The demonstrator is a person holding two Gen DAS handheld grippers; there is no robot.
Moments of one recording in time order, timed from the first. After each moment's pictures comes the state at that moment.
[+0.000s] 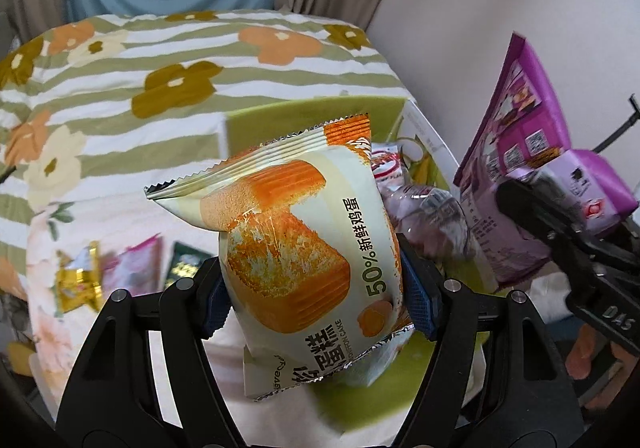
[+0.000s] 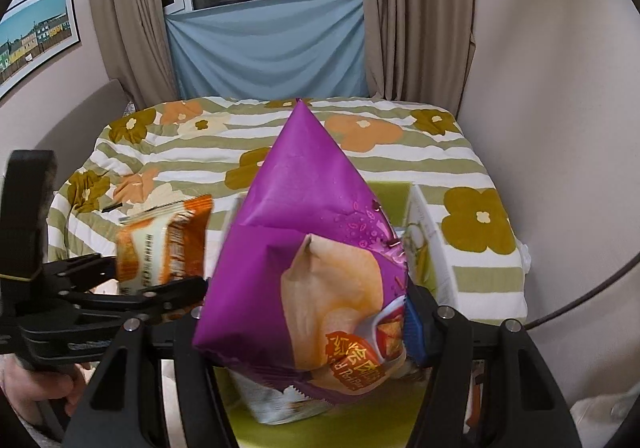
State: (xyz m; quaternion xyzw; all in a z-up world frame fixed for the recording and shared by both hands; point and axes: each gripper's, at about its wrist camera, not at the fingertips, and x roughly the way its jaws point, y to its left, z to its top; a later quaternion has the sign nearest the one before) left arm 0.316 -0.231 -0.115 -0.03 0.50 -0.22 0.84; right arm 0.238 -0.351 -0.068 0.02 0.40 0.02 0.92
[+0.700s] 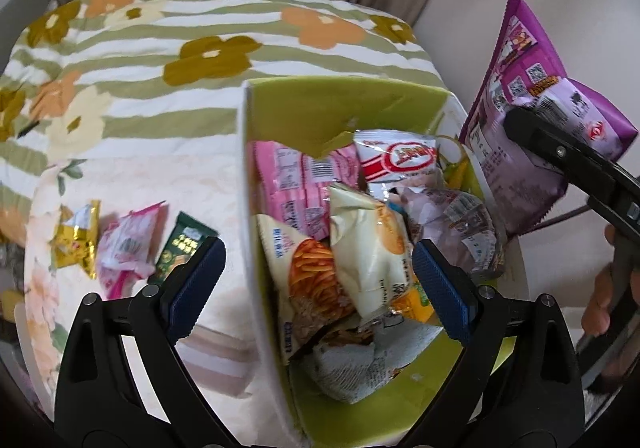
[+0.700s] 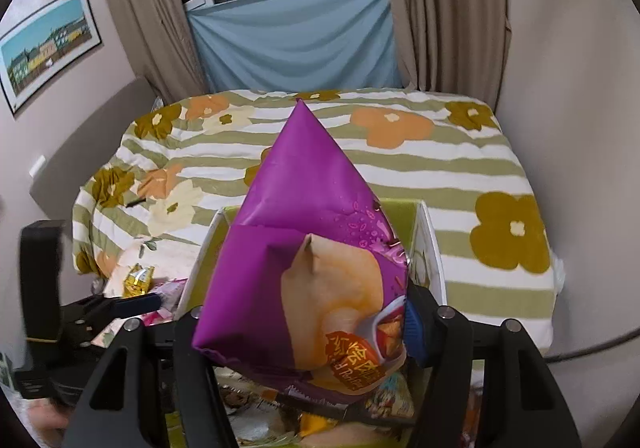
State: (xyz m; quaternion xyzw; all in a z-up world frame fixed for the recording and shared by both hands) left arm 0.311 -0.229 -0.135 -0.06 0.52 -0.14 0.84; right arm 0.293 -0.394 -0.082 0.03 0.41 0.10 0.91
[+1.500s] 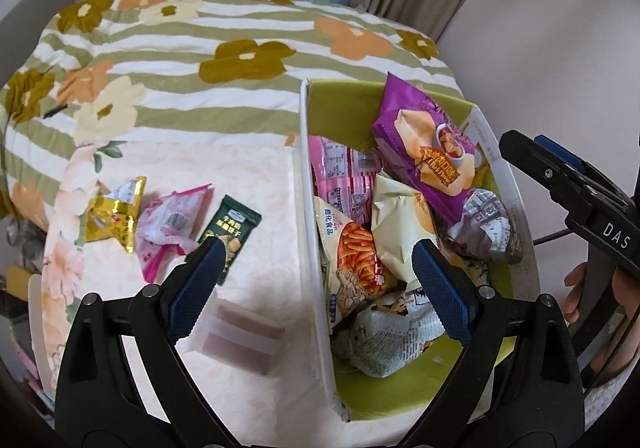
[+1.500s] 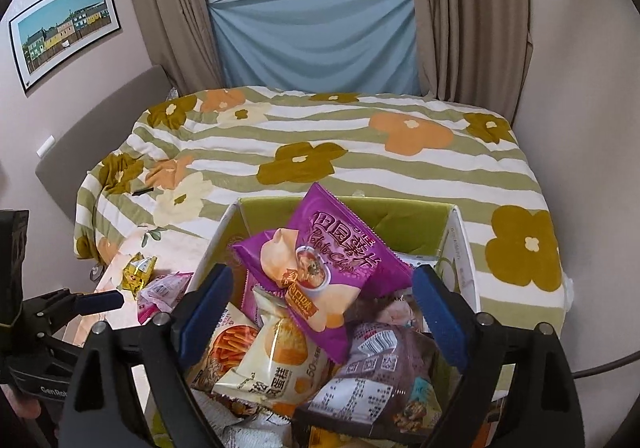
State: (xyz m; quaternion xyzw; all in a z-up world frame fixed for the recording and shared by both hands) left arm 0.282 -0.189 -0.122 -0.07 0.51 -0.10 0.85; right arm 0.292 -0.383 -0.098 0.02 0.39 0.13 0.91
